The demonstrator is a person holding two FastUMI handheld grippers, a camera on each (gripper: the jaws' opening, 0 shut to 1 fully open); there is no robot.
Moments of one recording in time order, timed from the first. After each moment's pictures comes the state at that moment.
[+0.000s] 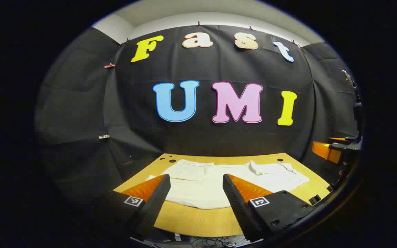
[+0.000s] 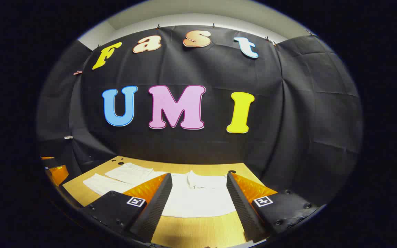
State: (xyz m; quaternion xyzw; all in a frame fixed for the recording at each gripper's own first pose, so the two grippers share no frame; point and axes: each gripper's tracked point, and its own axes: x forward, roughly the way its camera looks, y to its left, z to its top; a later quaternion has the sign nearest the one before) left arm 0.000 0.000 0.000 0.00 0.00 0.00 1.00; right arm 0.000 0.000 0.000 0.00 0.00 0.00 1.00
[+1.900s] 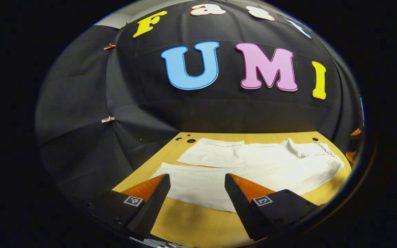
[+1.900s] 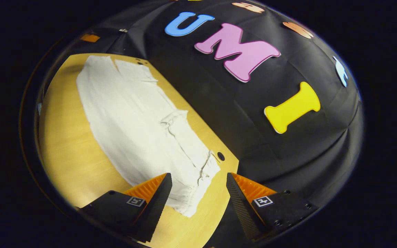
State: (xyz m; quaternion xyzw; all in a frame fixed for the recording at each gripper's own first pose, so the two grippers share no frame) left arm 0.126 0.095 -0.094 0.03 0.10 0.09 0.99; right arm 0.129 -0.152 -0.197 -0.42 0.16 0.15 0.88
